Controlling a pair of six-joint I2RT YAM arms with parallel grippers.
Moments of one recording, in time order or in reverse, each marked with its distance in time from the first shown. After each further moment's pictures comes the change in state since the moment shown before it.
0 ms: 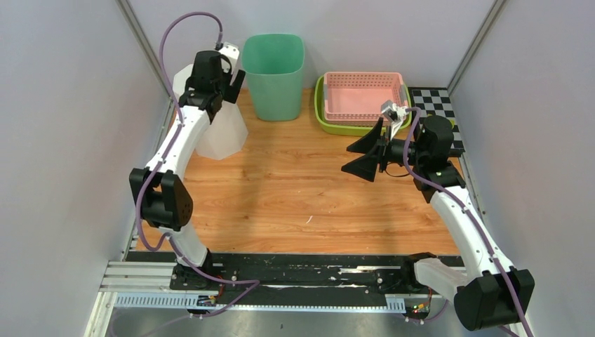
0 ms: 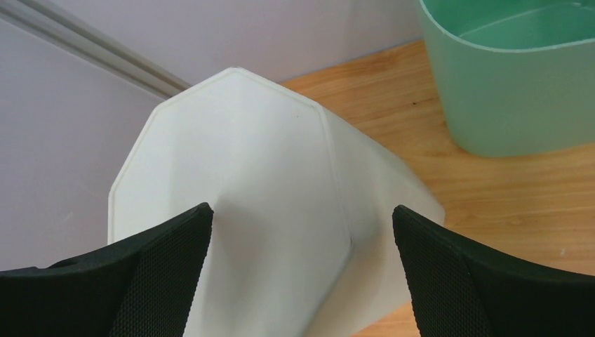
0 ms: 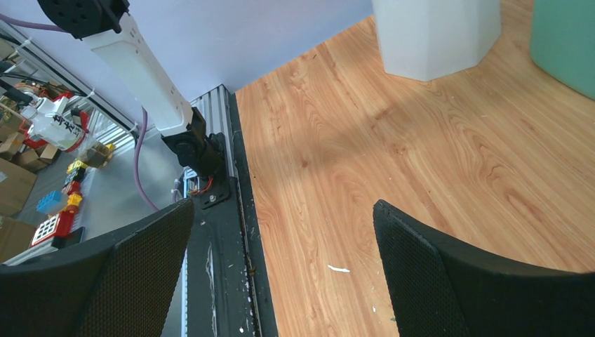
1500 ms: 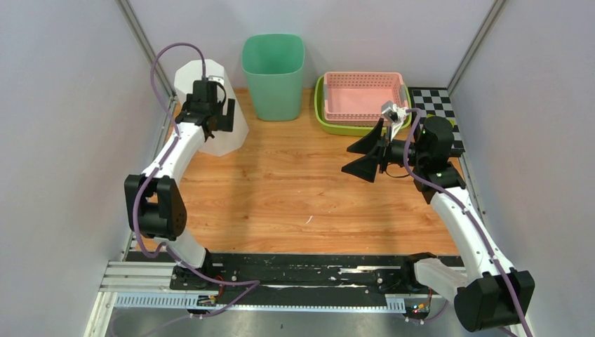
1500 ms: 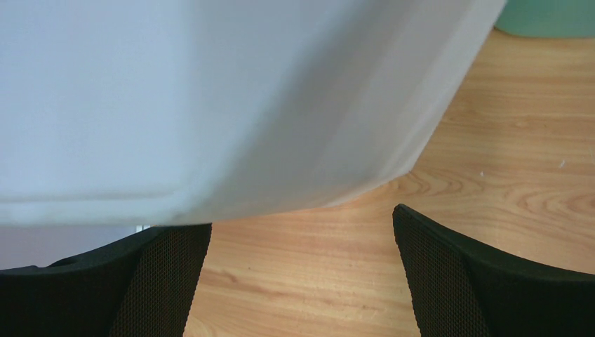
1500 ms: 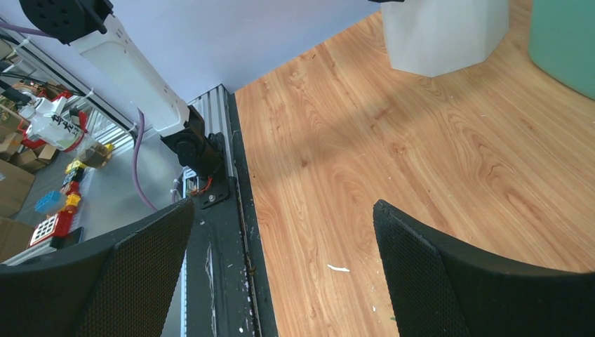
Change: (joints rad) left arm 0.062 -0.121 -0.313 -0.114 0.030 -0.297; right arm -0.001 -0.009 -0.008 0.001 0.002 -0.001
